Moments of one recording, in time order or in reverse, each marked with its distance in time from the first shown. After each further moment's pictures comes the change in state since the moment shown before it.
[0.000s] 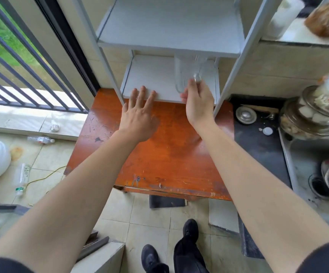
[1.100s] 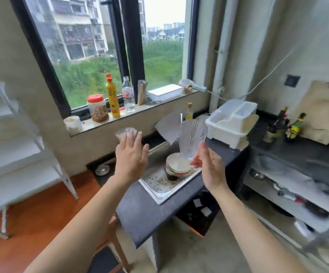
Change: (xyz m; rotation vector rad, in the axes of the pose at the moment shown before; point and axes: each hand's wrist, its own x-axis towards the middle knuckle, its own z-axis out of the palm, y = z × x) left_hand -0.248 0.423 -0.118 -0.258 0.249 0.790; right_hand -0.375 -0.051 -0.472 0.004 0.806 -0.144
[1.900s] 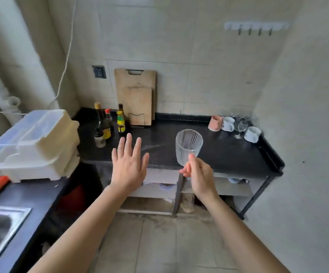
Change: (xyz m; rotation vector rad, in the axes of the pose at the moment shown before) left_hand 0.066 0.638 0.318 -0.262 -0.343 0.646; right_hand 0.070 0.114 -0.597 -0.235 0.741 0.212
